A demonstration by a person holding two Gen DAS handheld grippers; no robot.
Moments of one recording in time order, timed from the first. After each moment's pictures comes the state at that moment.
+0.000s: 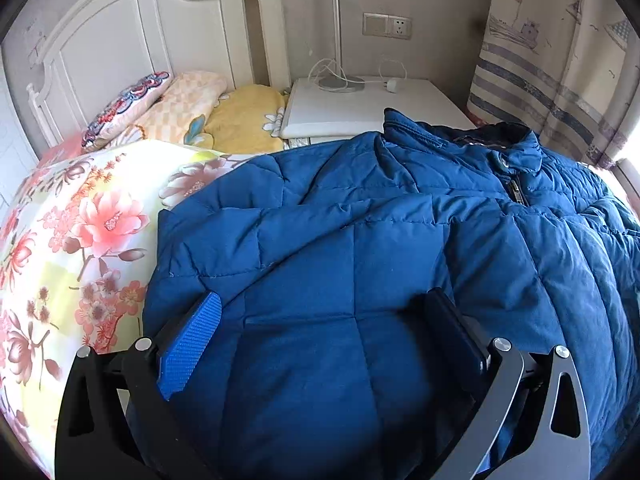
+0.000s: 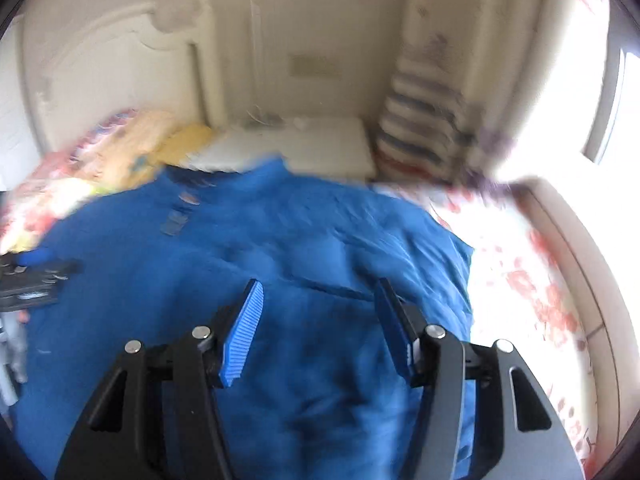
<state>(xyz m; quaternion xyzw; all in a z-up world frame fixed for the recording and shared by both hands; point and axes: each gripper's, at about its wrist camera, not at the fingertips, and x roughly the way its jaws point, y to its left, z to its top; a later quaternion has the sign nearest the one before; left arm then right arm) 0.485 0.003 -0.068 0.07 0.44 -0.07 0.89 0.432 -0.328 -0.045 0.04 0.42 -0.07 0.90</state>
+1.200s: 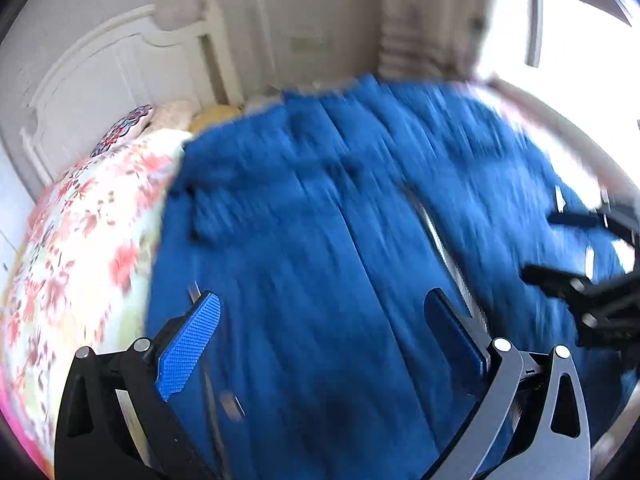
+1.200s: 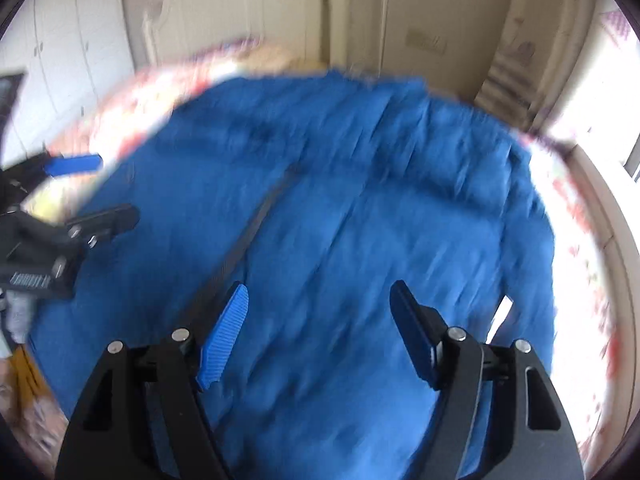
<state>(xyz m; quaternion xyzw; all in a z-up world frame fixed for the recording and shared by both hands) 0.185 -0.012 -0.032 0.16 0.42 -0.14 0.89 0.201 -0.171 -0.043 -0.05 0.47 0.08 0.88</state>
